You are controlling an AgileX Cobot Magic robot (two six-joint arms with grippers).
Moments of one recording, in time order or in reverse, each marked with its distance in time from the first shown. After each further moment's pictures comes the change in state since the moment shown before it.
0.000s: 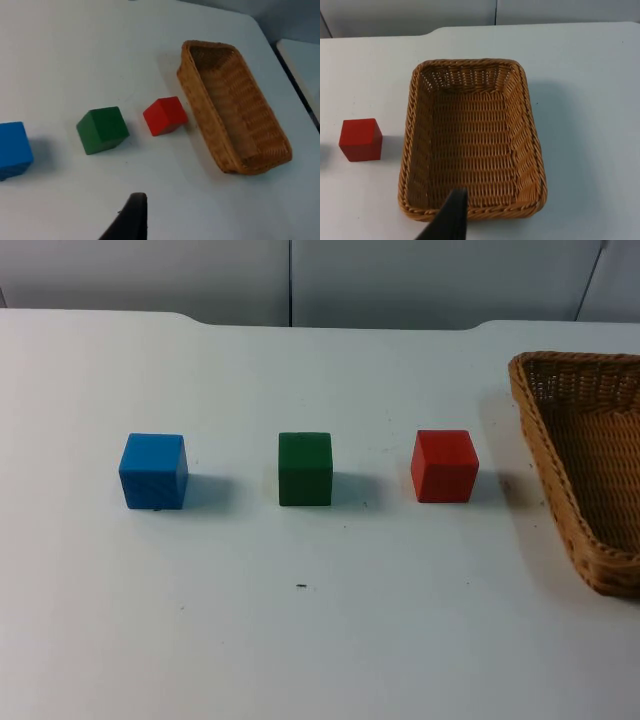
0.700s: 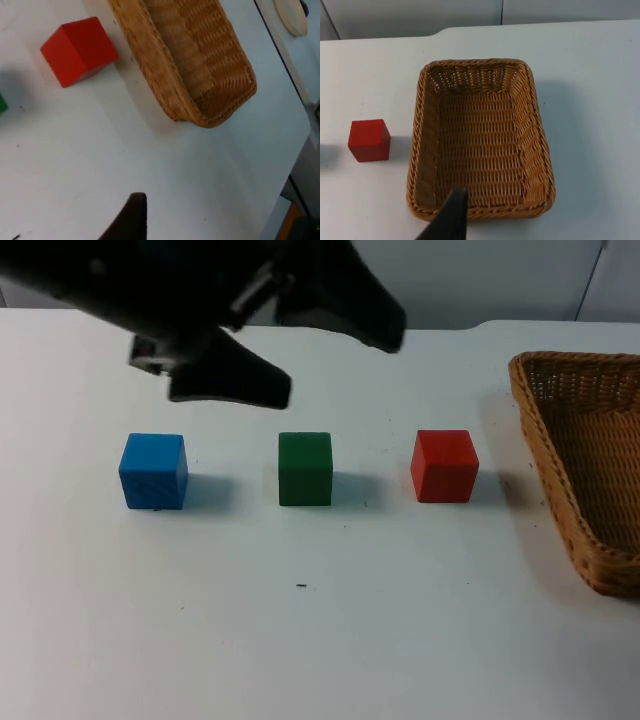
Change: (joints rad) right arm 0.000 0.000 0.000 0.022 -0.002 0.000; left arm -0.439 0.557 -0.216 -0.194 -0.133 0.163
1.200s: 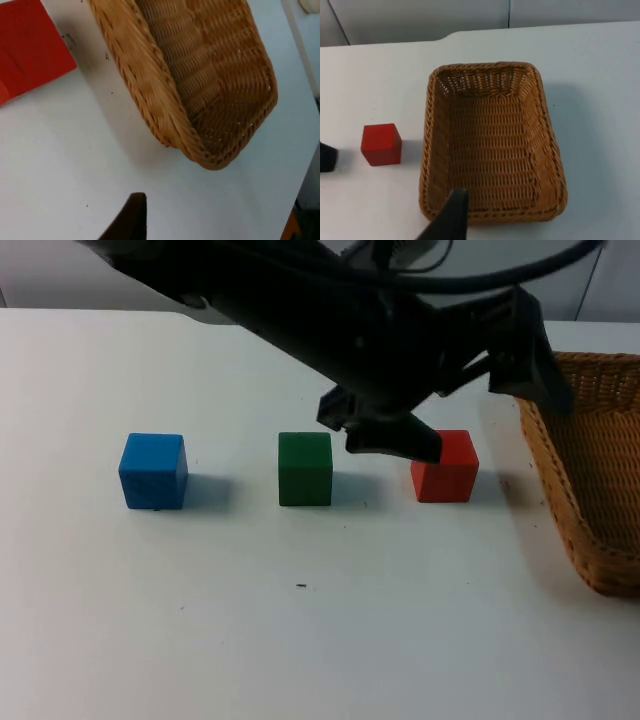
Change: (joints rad) right arm 0.000 0.000 0.000 0.041 -0.009 0.000; left arm -0.213 0.395 -0.357 0.000 -0.108 -0.172
